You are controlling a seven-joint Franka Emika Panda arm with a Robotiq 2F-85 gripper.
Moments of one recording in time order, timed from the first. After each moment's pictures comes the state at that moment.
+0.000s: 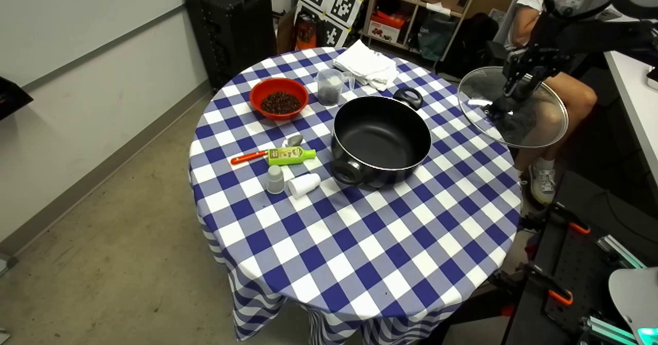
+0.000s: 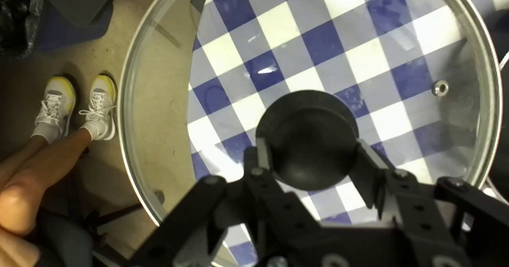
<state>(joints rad) -0.08 -0.10 -0.19 -2.36 -0.18 2.19 0.60</state>
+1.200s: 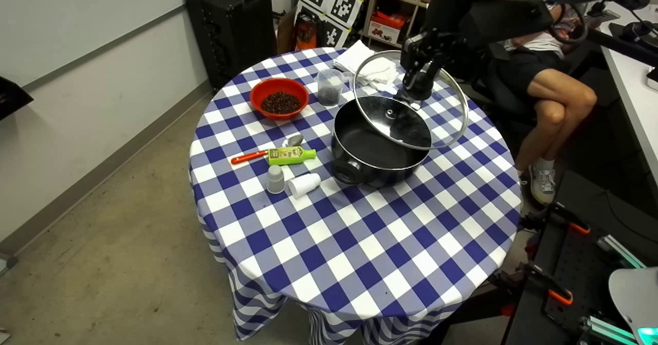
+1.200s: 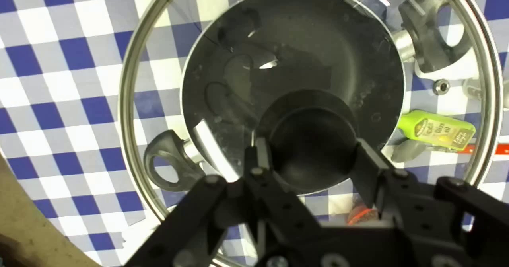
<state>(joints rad) 0.05 0.17 0.07 -1.98 -0.11 2.22 0.60</state>
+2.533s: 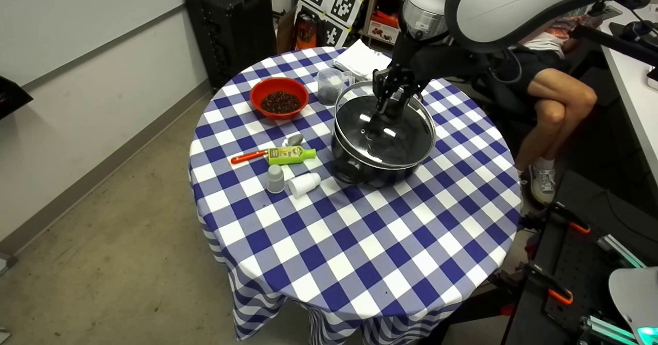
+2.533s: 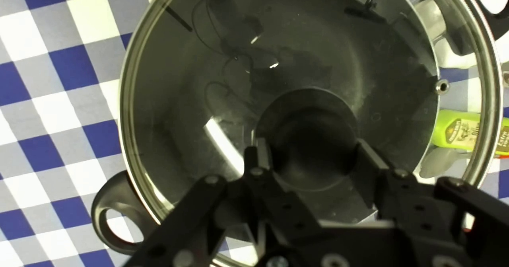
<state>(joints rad) 0.07 0.39 0.02 -1.90 0.00 2.32 0.60</state>
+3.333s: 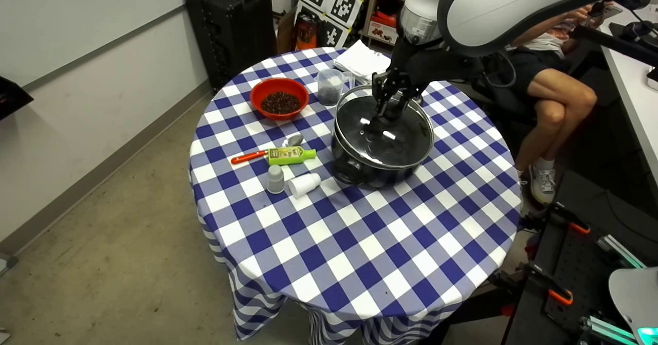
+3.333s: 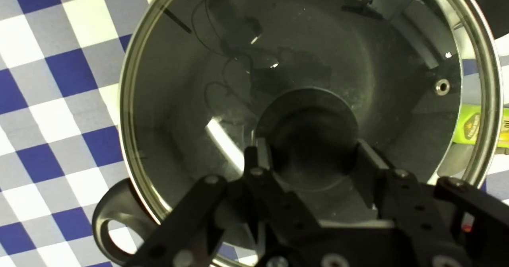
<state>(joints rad) 0.07 0.42 0.00 -1.88 0.02 2.32 0.60</state>
